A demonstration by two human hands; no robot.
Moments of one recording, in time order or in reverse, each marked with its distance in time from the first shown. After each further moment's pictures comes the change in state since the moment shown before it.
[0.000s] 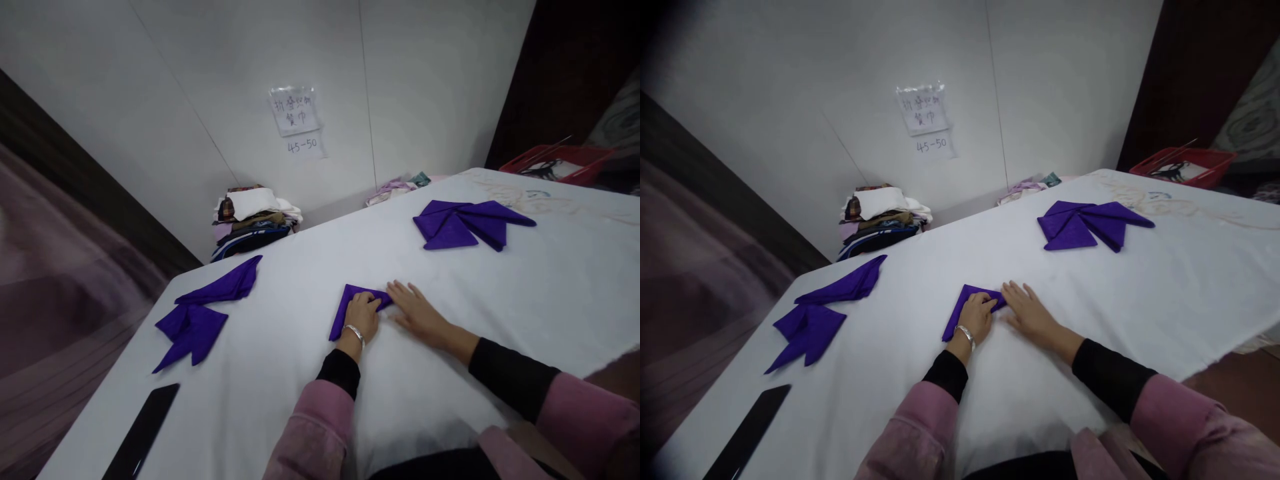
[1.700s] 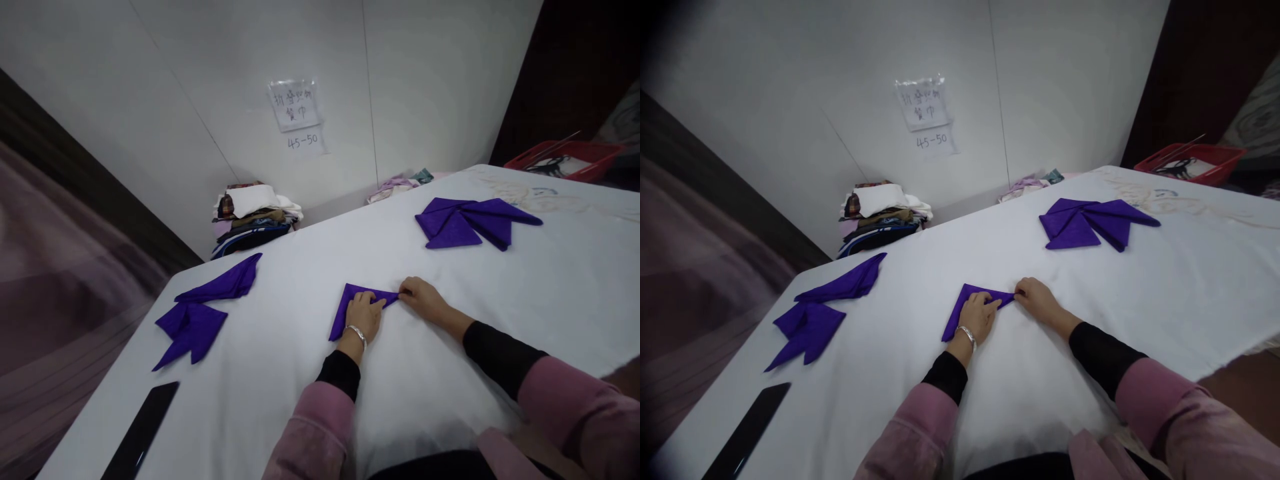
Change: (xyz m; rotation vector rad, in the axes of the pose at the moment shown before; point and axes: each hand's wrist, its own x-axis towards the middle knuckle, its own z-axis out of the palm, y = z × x) left_hand 0.000 0.003 0.000 0.037 -0.016 -0.015; right_hand 0.024 0.031 -0.008 0.186 -0.002 0.264
